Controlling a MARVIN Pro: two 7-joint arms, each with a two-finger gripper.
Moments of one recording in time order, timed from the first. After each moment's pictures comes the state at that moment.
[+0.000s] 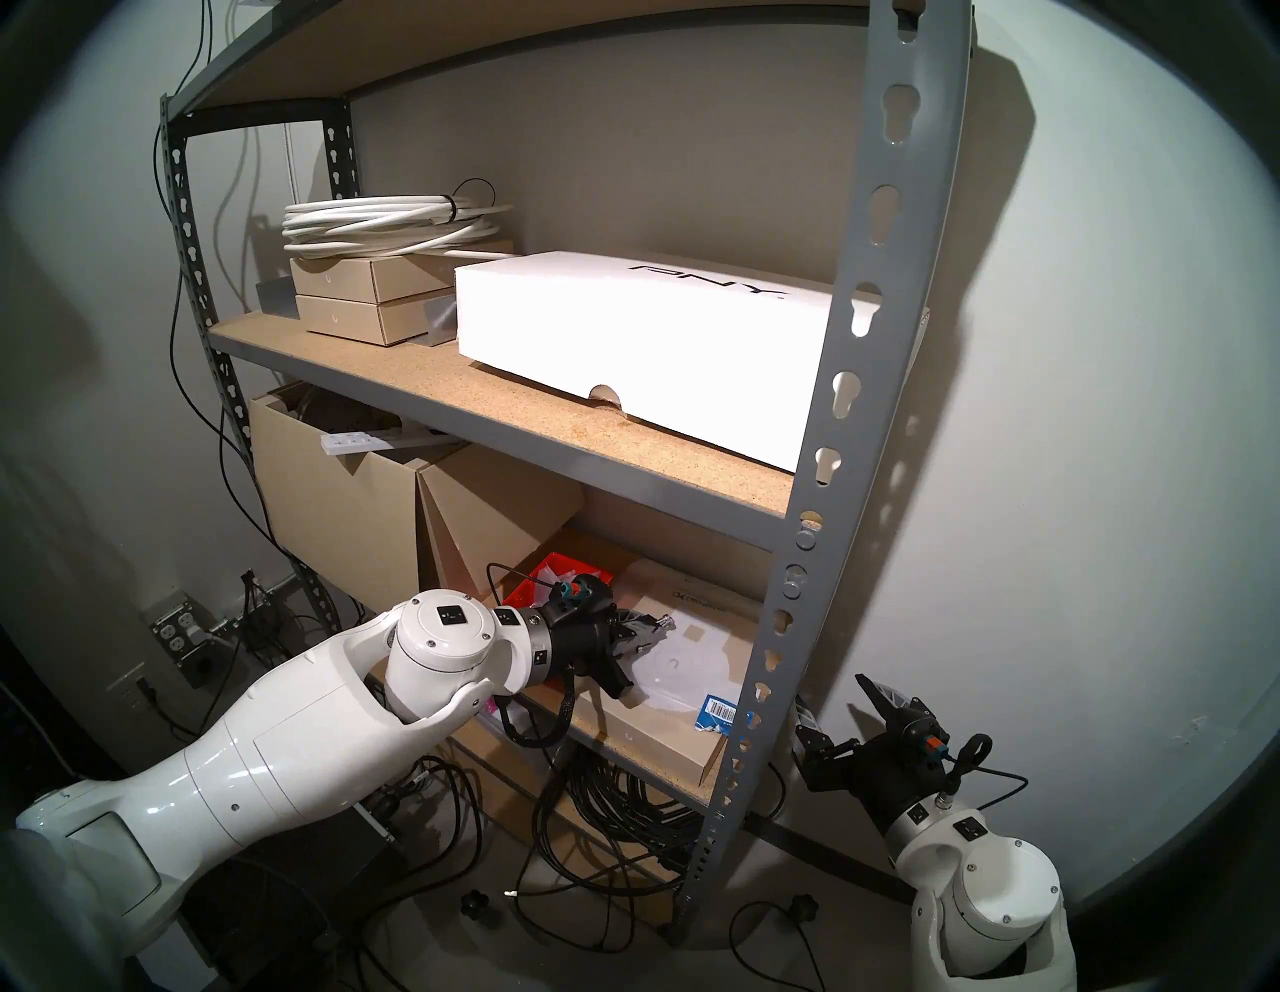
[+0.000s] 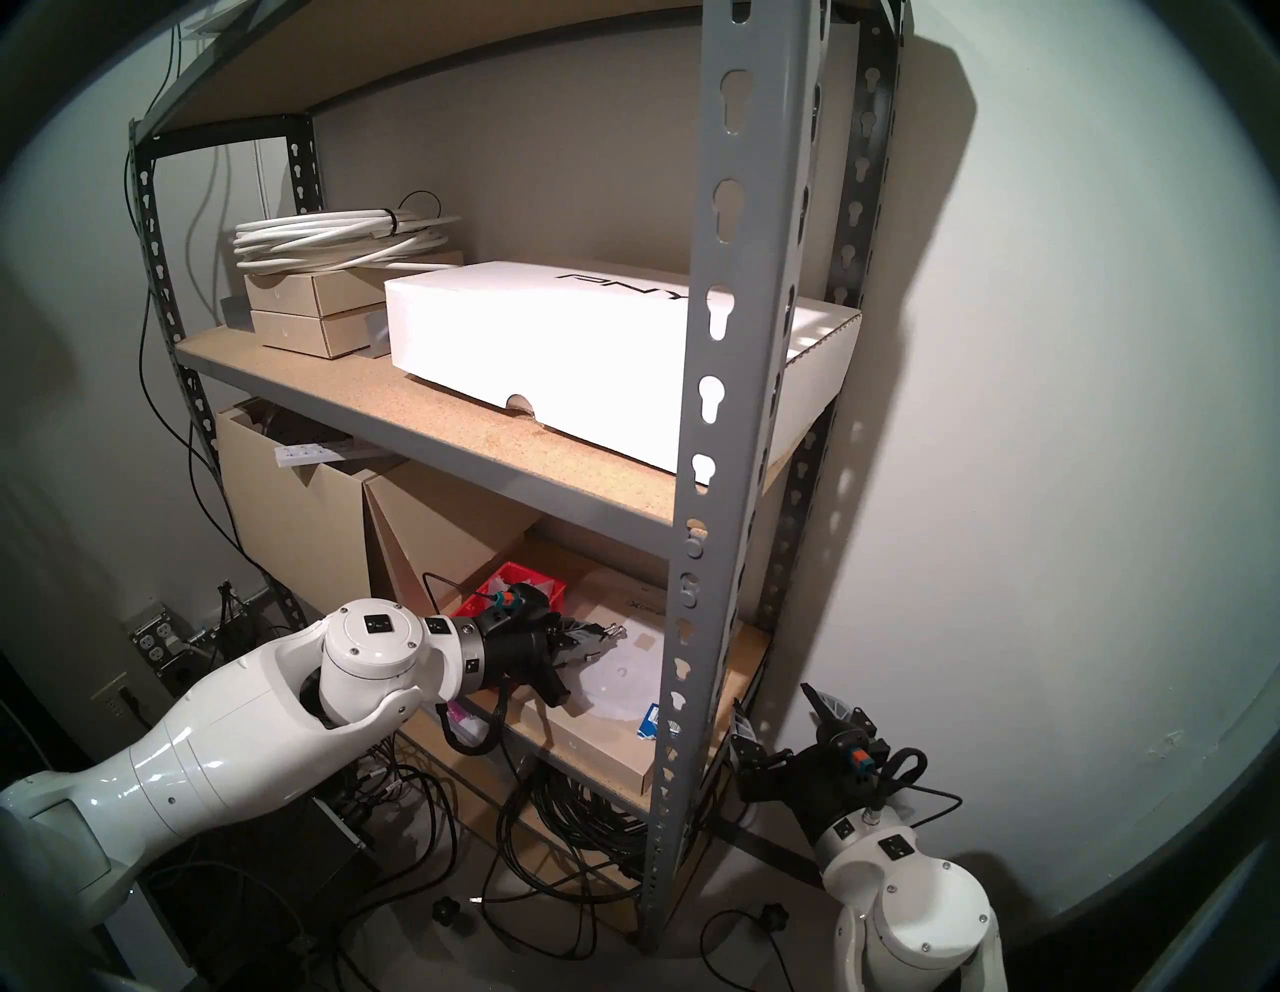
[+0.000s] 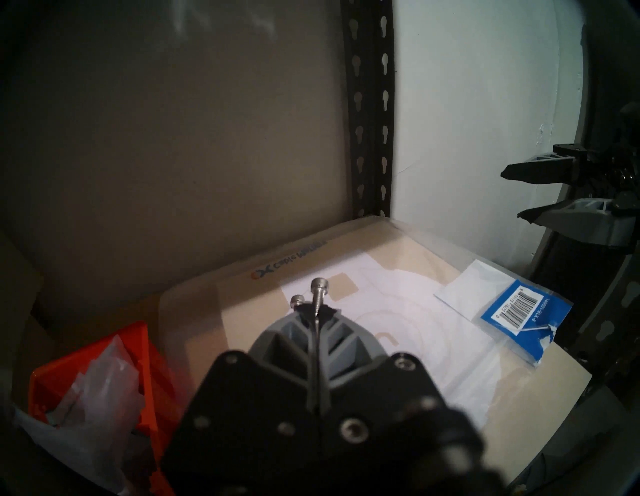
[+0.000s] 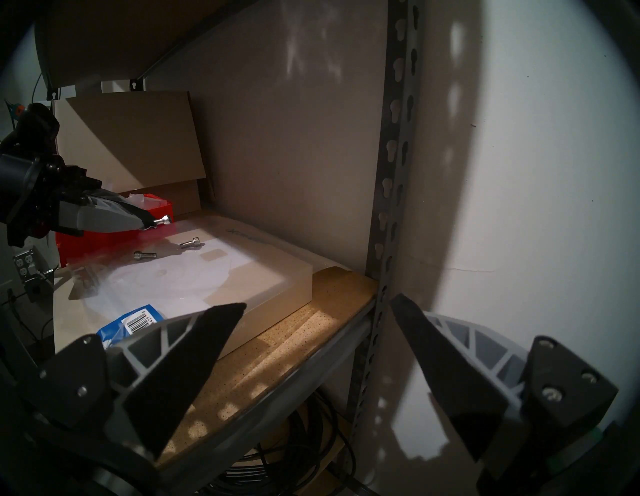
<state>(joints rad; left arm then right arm) 1.21 -0.80 -0.81 -1.79 -0.56 0.33 -0.29 -2.23 -1.69 1.74 -2.17 -0.11 0.10 0.41</state>
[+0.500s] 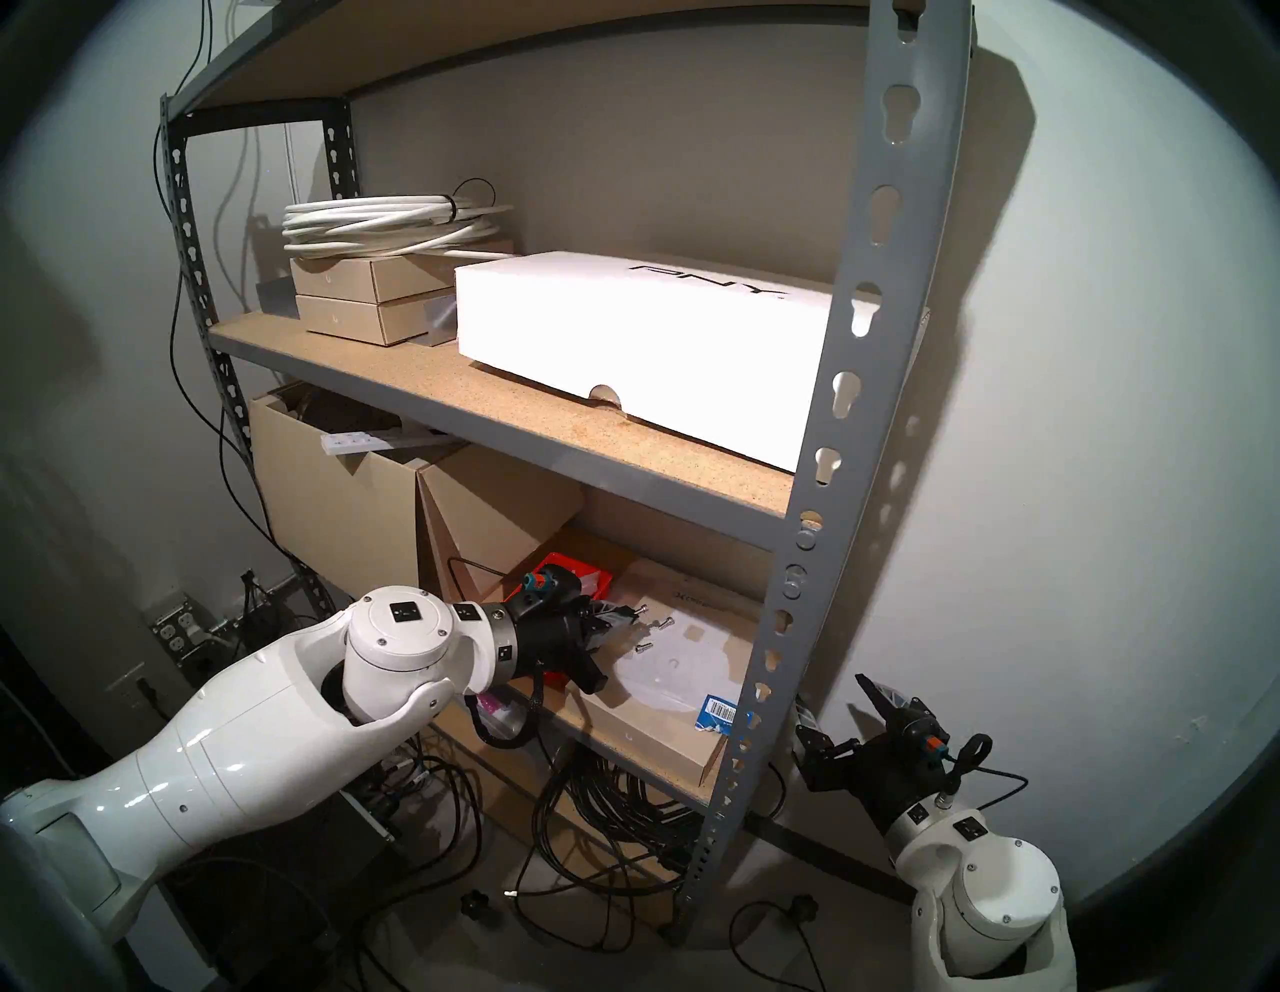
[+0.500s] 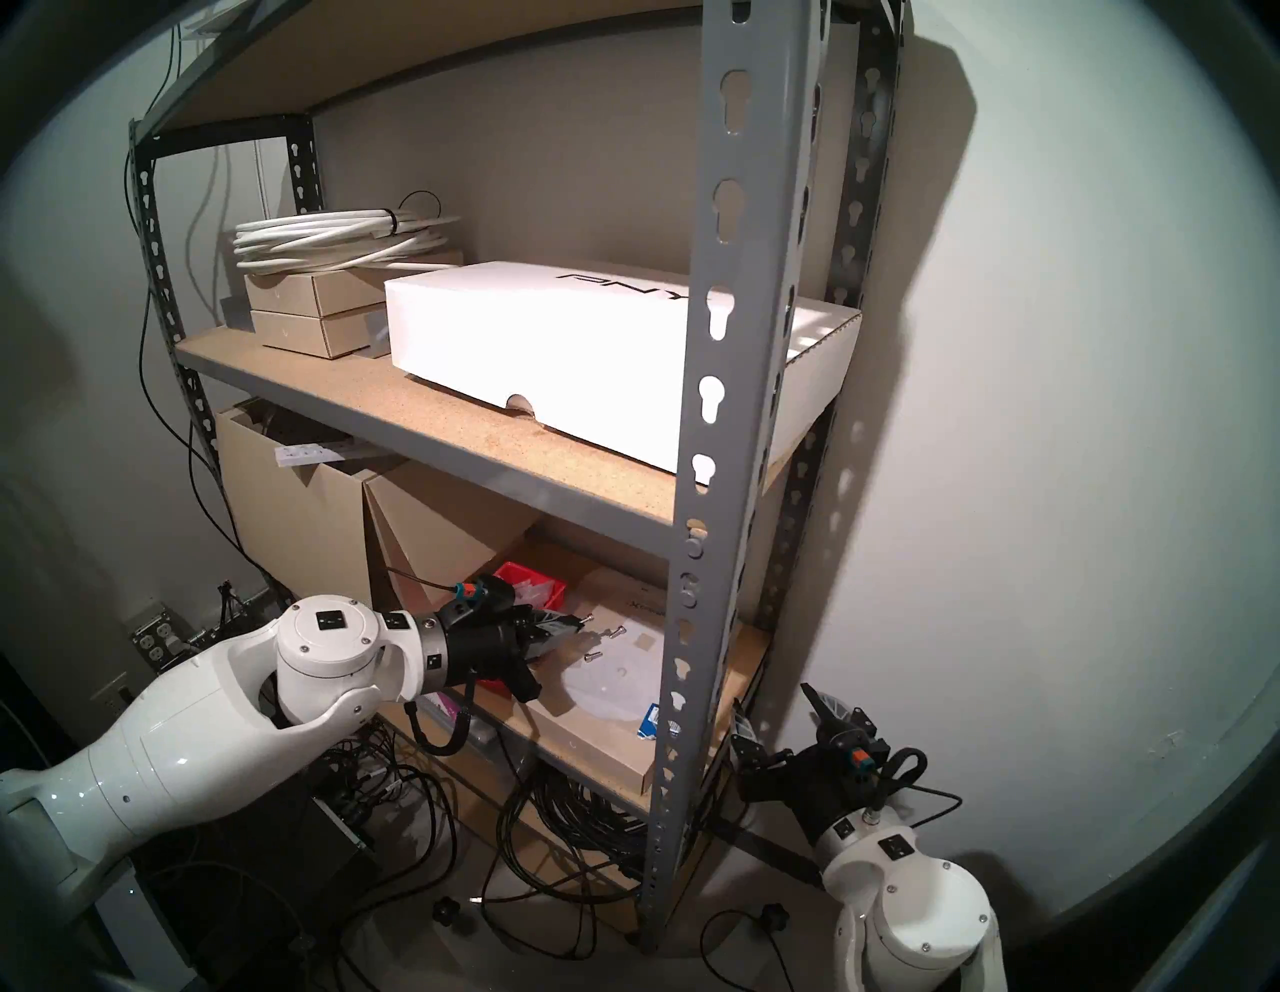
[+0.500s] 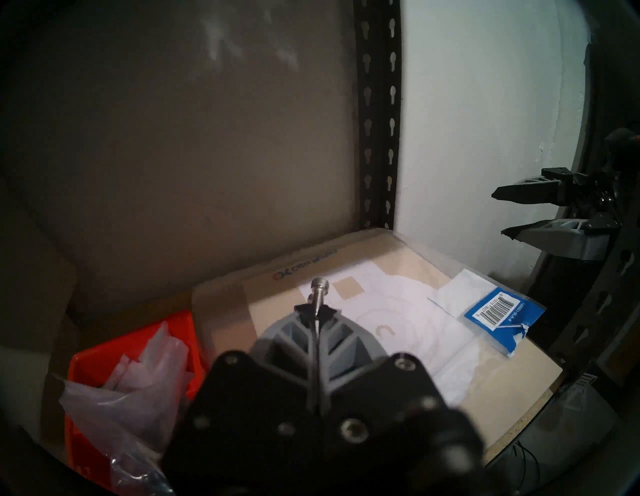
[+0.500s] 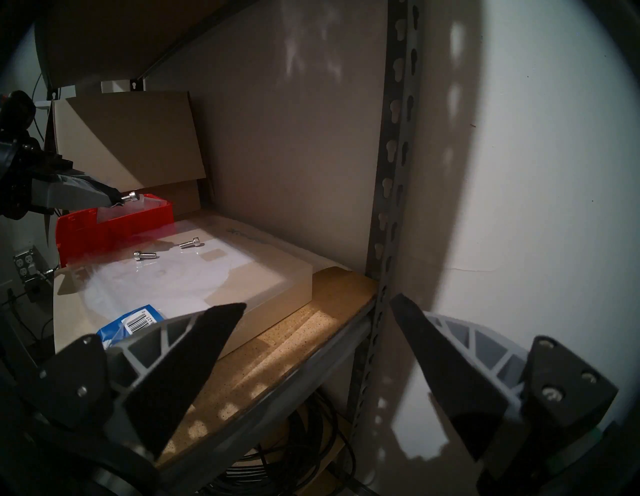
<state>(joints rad) 1.31 -0.68 -0.91 -1.90 -0.65 0.30 -0.27 -2.23 -1.69 1.74 -2.17 -0.11 0.10 0.41</state>
